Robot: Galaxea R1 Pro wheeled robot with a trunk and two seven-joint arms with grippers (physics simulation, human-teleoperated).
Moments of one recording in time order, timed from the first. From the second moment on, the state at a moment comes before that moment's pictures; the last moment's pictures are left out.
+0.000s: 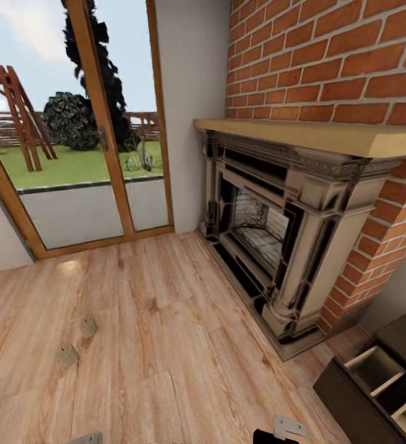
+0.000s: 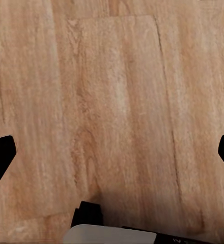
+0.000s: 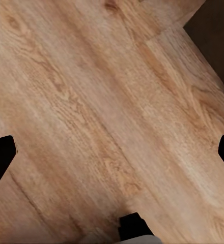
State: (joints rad) left arm -0.15 0.36 -0.68 -0.74 1.02 0.00 0.15; right arm -0.21 0.06 0.32 -0.66 -0.41 0.10 -0.51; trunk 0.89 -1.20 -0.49
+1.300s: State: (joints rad) left arm -0.15 0.33 -0.69 -0.70 1.02 0.00 0.15; right arm -0.21 0.07 0.32 -0.66 -0.41 0.10 -0.46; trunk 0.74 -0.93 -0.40
